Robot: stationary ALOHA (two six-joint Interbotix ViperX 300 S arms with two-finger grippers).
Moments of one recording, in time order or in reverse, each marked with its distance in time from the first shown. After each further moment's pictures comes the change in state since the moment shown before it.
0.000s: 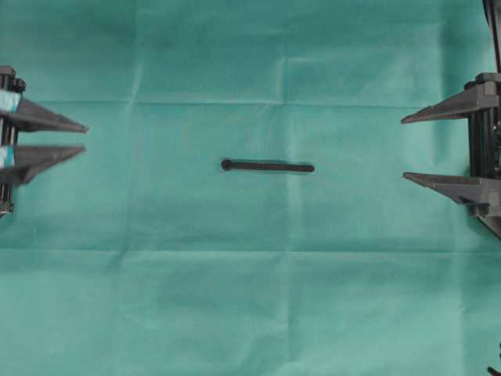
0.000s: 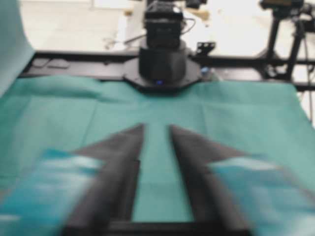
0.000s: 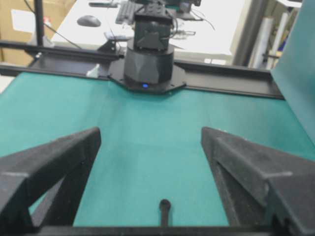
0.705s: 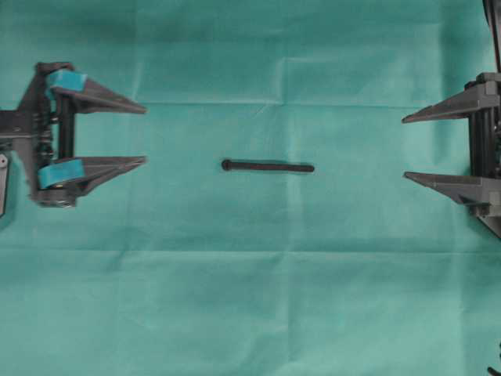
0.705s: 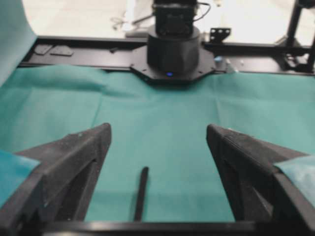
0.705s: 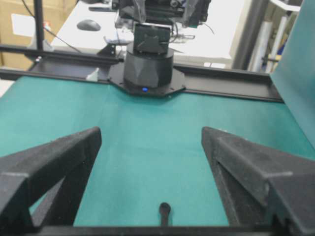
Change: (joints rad) left arm 0.031 0.362 -0.167 0.000 -0.127 0.005; right arm 0.002 0.000 0.005 0.000 -0.018 0.002
